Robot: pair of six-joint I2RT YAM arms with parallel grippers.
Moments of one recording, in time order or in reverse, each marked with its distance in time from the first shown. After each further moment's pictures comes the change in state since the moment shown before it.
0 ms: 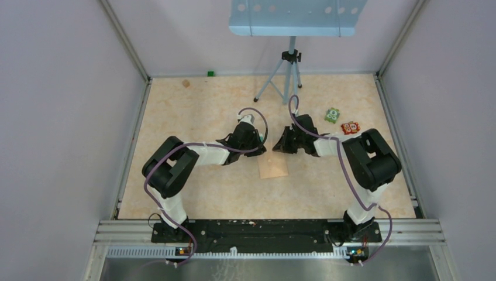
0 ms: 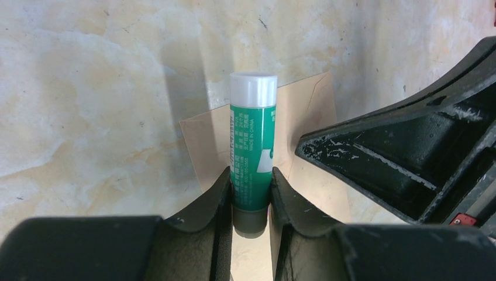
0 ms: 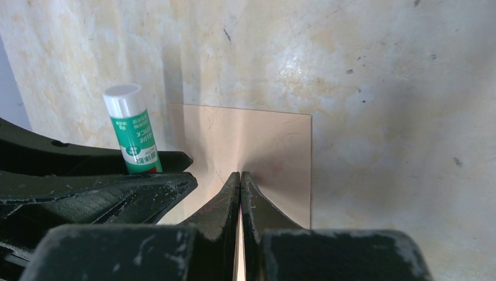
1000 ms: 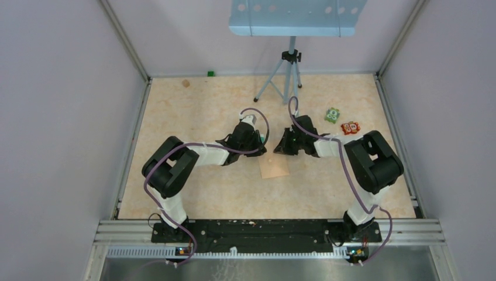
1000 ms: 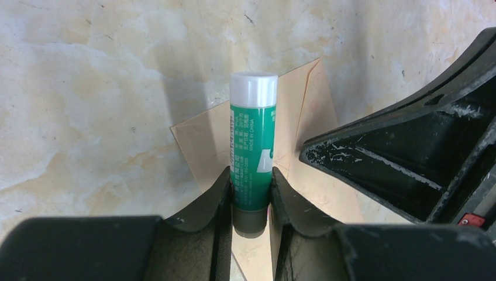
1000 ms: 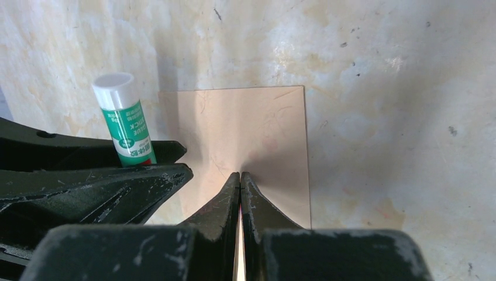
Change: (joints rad) left arm -0.001 -0.002 -0.012 0.028 0.032 0.064; right arm 0.018 -0.035 -0.003 -0.070 0.038 -0.011
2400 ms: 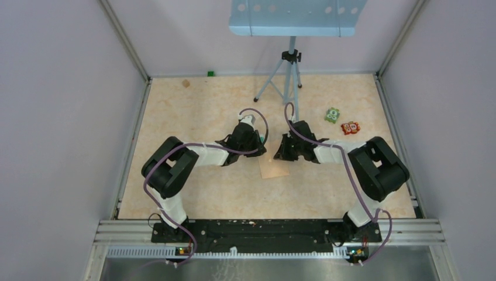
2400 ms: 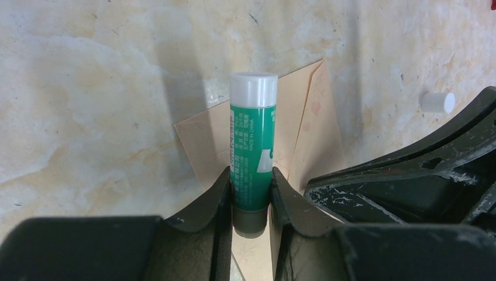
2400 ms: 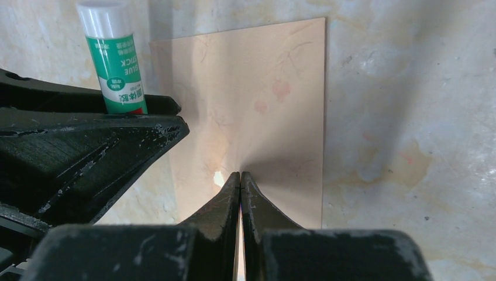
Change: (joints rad) left arm -0.003 -0.004 -0.010 0.008 -0.008 -0.028; right arm 0.066 -0.077 -0.062 -0.041 0.060 -0.032
